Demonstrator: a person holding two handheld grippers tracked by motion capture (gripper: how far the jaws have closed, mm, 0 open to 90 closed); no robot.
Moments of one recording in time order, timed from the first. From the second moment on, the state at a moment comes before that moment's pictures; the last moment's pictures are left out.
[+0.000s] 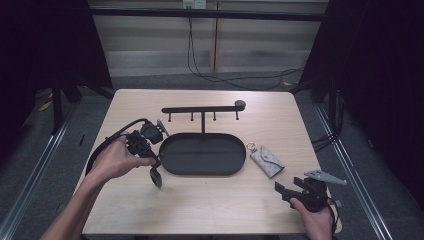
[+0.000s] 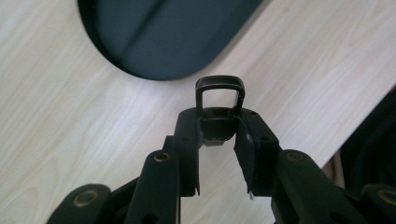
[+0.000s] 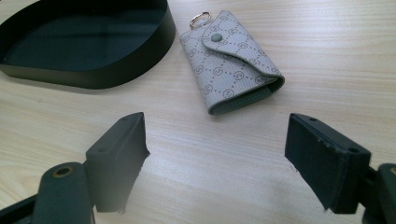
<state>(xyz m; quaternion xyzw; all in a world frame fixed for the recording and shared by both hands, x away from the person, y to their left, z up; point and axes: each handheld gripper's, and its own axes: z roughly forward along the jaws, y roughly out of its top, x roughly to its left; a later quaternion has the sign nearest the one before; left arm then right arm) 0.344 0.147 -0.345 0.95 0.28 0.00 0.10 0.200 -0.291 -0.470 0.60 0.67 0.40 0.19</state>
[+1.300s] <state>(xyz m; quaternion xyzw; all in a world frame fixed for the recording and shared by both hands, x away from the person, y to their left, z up) 0.386 0.145 -0.296 0.94 0.32 0.00 0.09 0.200 -0.292 -0.470 0.60 0.67 0.40 0.18</state>
